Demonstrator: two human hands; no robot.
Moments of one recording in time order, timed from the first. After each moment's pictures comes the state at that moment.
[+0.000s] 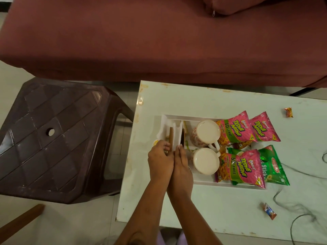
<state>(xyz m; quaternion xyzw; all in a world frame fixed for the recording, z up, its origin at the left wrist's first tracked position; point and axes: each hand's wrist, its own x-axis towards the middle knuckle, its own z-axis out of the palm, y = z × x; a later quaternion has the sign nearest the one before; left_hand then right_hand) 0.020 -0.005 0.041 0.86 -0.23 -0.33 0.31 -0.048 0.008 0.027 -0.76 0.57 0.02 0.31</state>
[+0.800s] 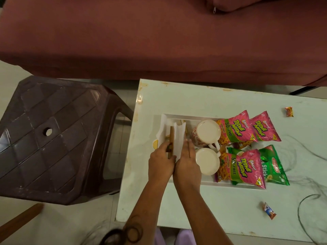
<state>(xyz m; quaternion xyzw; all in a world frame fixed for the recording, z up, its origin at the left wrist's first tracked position) 0.023 -0.004 0.042 0.84 -0.26 -0.40 0.26 -0.051 -0.018 0.033 -0.74 0.62 0.03 0.26</state>
